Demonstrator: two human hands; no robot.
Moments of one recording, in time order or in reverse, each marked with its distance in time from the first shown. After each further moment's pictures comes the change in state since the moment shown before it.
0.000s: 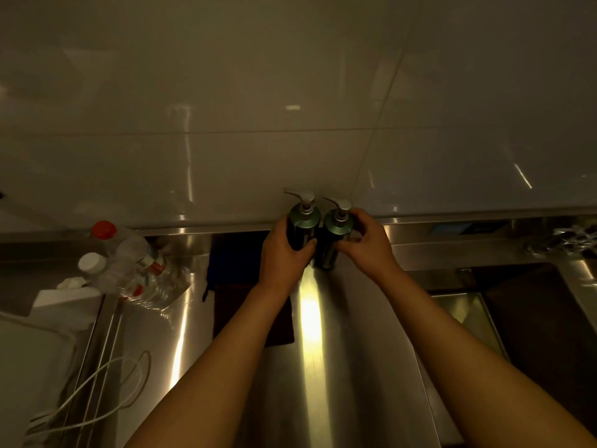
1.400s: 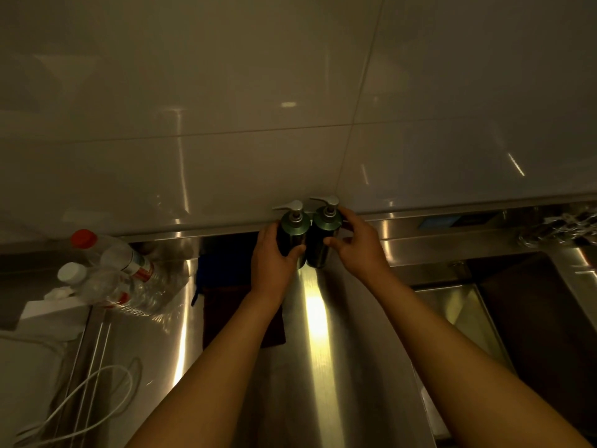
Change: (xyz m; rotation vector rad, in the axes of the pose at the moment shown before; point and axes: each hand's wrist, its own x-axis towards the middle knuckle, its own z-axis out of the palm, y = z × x) left_hand -0.008 -0.005 0.014 0.081 0.018 -0.036; right_hand 0.004 0.027 -0.005 -0.077 0.042 -0.008
